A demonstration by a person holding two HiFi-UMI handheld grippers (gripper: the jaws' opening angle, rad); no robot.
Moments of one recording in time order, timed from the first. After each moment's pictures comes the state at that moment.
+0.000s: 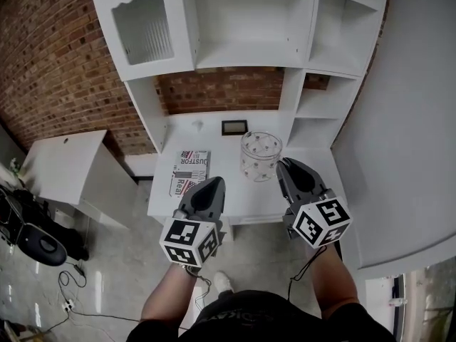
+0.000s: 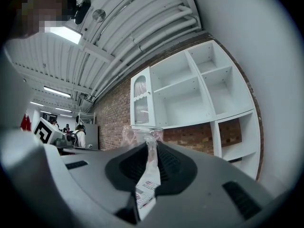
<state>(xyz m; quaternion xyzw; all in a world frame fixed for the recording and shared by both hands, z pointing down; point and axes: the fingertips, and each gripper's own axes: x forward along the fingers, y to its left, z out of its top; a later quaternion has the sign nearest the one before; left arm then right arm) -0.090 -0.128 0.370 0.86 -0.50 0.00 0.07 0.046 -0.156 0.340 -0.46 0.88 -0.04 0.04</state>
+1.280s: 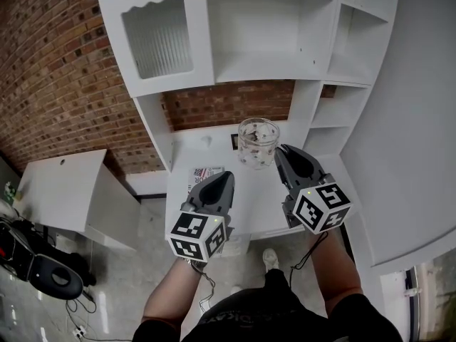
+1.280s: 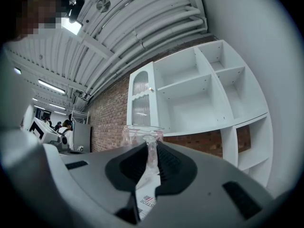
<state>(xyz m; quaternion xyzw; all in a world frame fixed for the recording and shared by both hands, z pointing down) -0.175 -0.206 0.350 0.89 -0.45 -0.01 0.06 -0.063 -0.239 0.311 -0.49 0.87 -0.02 0.05</state>
